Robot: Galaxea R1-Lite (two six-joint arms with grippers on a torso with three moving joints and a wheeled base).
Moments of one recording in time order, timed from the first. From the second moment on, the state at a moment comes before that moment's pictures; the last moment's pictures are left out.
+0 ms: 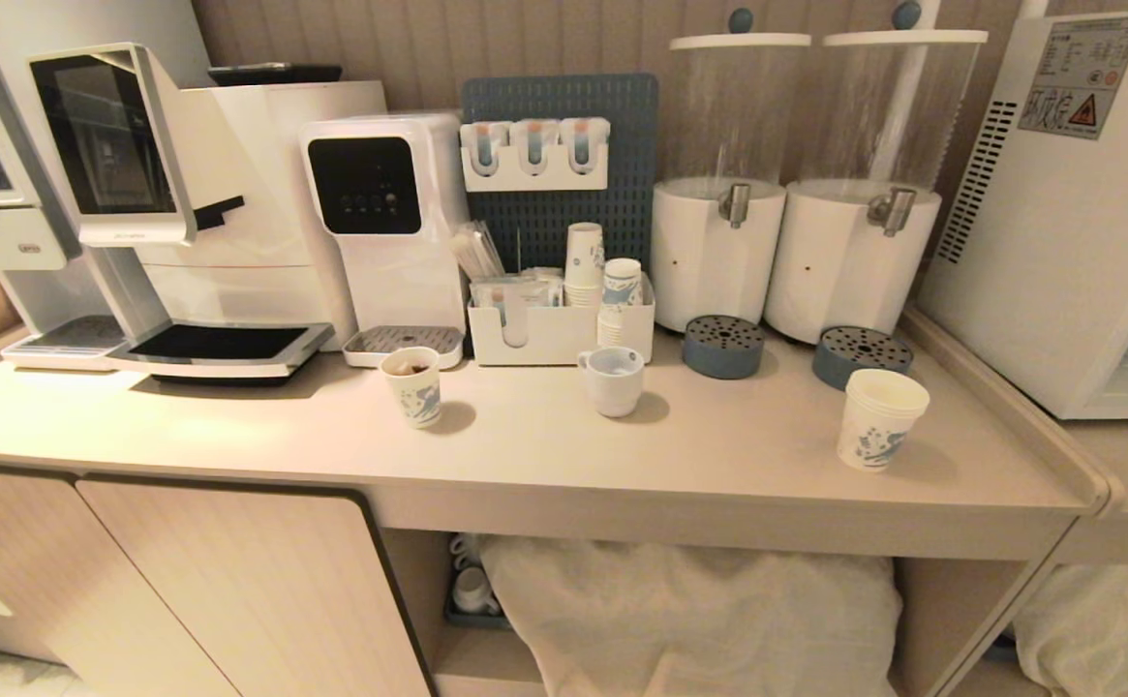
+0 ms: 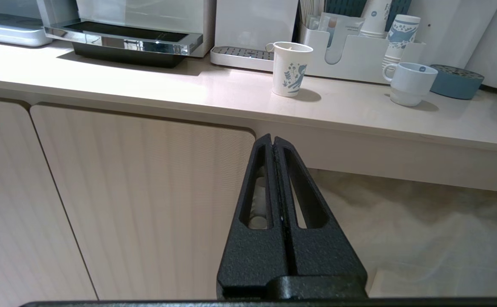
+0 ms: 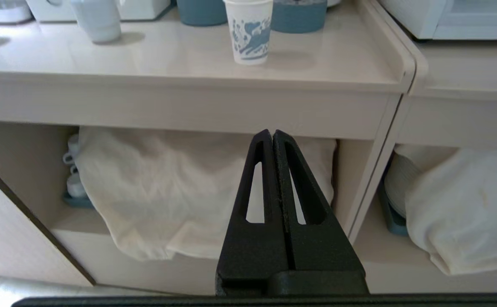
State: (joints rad) left arm -0.01 0.00 0.00 -0.13 -0.01 -0.13; right arm 0.01 0.00 -0.03 0.06 0.02 -0.02
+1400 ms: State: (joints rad) left arm -0.01 0.00 0.00 -0.13 -0.01 -0.13; right arm 0.01 0.00 0.00 0.00 -0.01 0.05
